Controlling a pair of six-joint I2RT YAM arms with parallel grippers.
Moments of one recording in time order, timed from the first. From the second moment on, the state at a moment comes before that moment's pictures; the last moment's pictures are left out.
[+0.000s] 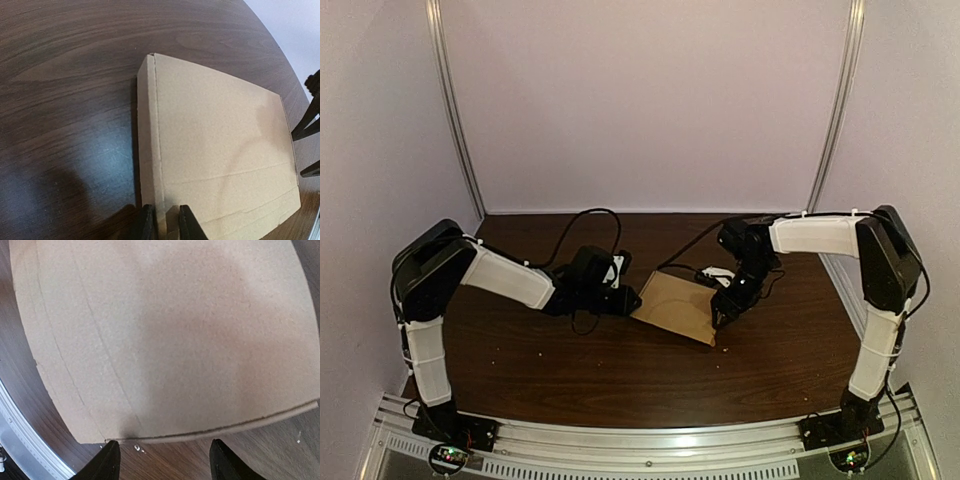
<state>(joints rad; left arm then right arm) -0.81 1.97 1.04 0.25 0.10 -0.65 0.54 1.88 1.33 -0.92 -0.42 -0.18</state>
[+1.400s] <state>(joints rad) -0.83 1.53 0.99 -0.05 -0.17 -0.49 0.46 1.76 1.59 -1.11 -0.44 -0.29</state>
